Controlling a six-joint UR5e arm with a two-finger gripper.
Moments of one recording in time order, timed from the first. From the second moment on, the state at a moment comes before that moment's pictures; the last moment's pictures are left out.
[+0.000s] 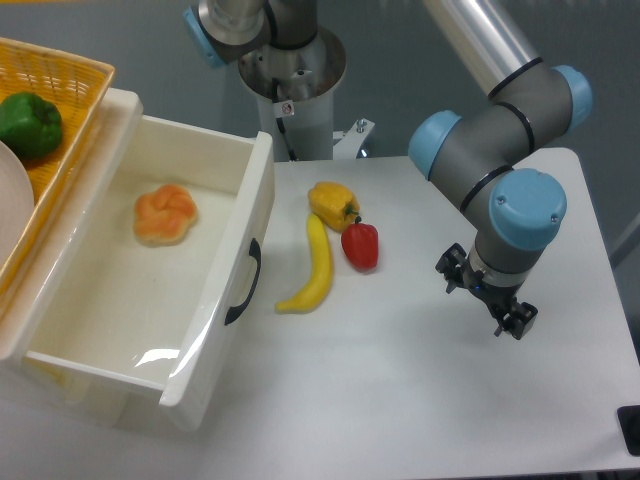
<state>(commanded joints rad) 2.64 -2.12 -1.35 -1.24 1.59 1.44</state>
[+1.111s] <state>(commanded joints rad) 2.55 -2.08 -1.42 -1.17 1.55 1.16</state>
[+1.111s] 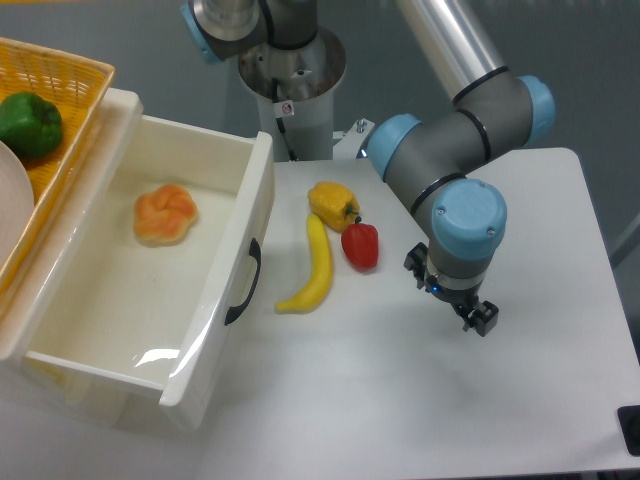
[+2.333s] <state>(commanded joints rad) 2.54 -2.02 -1.53 -1.24 1.00 0.75</state>
